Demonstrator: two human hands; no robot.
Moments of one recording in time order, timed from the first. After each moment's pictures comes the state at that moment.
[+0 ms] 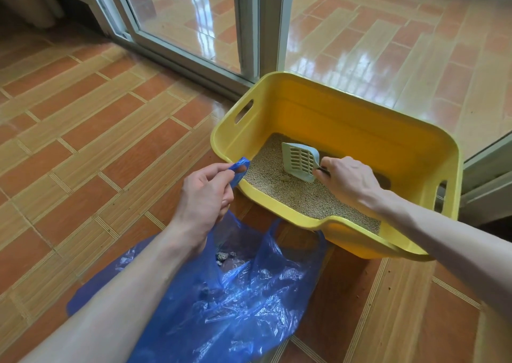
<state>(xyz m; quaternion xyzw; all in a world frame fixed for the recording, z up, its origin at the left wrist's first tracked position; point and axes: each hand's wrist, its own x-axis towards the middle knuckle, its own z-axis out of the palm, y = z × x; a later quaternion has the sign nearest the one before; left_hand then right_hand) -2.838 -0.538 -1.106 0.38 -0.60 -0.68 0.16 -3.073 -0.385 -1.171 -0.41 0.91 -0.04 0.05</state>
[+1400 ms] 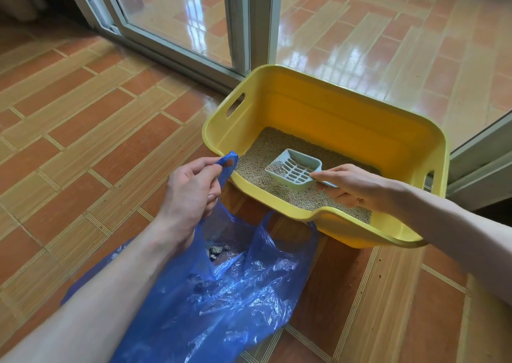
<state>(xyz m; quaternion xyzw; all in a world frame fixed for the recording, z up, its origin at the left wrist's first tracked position) -2.830 -0.540 -1.102 0.39 -0.60 -0.68 0.17 -3.070 -0.353 -1.152 -0.17 0.76 -0.35 0.51</state>
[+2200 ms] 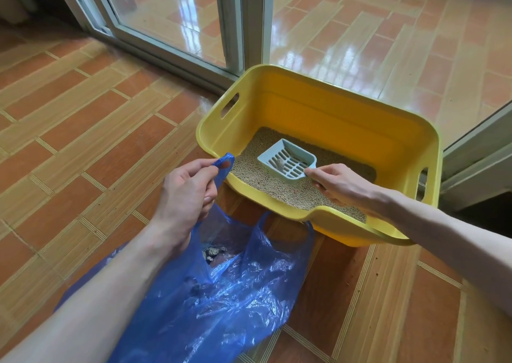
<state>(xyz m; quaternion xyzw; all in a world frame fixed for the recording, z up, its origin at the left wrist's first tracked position) -2.831 -0.540 -1.107 0.38 -0.61 -0.68 0.16 -3.053 -0.358 -1.154 -0.24 0.81 -0.36 0.40</state>
